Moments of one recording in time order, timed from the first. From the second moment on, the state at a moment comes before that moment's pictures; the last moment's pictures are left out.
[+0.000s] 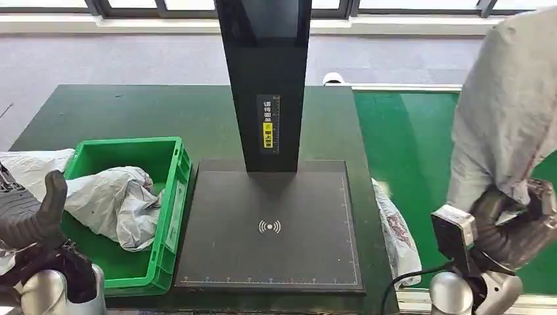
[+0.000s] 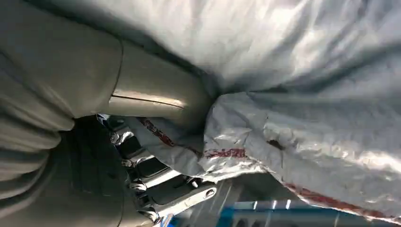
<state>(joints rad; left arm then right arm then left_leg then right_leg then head) -0.06 -0.26 0.37 -1.88 -0.03 0.04 -0.63 -0.03 0.20 -0.18 -1.68 0.92 -0.59 -0.49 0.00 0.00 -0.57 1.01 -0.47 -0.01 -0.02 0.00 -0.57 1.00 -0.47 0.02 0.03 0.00</state>
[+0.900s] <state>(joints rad) -0.13 -0.21 0.24 -1.75 -0.04 0.05 -0.63 -0.21 0.21 0.35 -1.02 0.93 -0.30 -0.49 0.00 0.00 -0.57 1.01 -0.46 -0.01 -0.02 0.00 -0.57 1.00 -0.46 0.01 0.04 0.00</state>
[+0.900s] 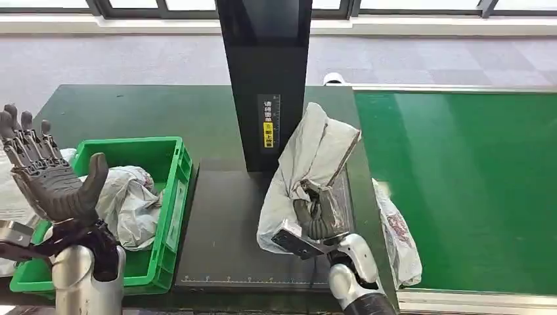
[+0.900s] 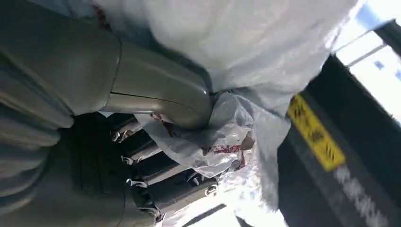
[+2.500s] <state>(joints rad) -0.14 -0.21 0.22 -1.70 -0.06 0.06 -0.61 -0.24 0.24 0.45 -0.86 0.65 -0.46 -0.69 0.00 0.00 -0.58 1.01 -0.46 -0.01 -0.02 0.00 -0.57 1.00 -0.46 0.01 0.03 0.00</state>
